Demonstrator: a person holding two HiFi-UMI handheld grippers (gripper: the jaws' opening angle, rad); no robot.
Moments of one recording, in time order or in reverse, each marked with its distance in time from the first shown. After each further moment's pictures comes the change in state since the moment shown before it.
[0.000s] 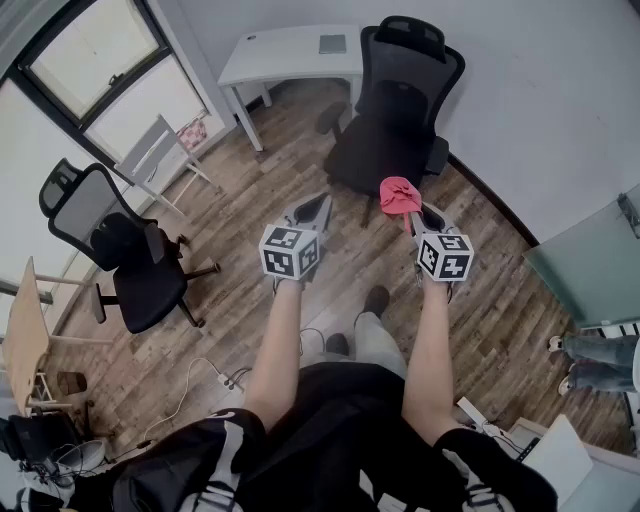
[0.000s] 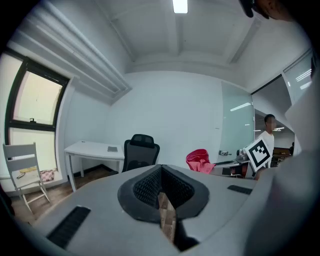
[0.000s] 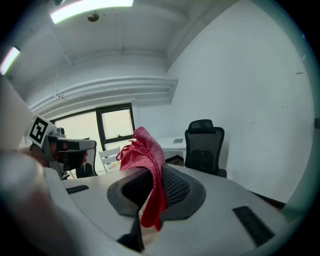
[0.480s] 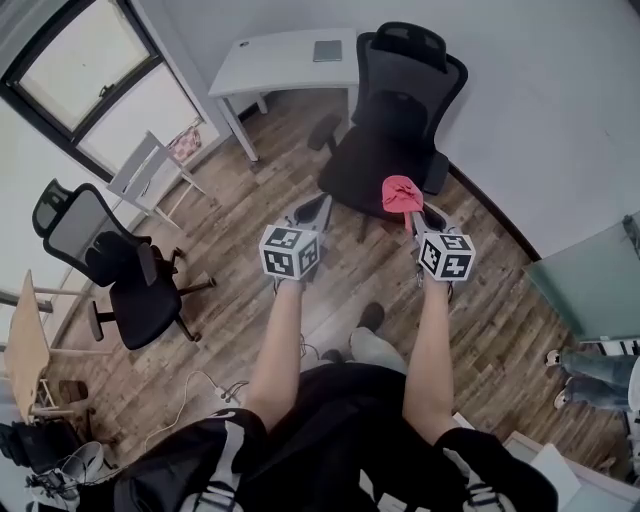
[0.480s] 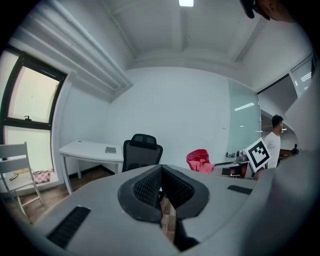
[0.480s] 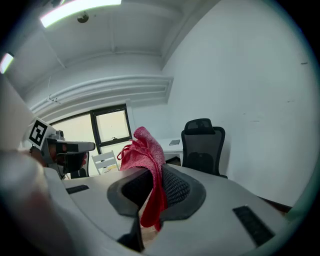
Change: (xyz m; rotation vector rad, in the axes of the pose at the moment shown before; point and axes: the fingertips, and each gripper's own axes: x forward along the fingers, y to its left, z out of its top) left arm 0.108 0.038 0.027 -0.017 0.006 0.005; right arm 0.086 -0.076 0.035 0.030 0.001 0.001
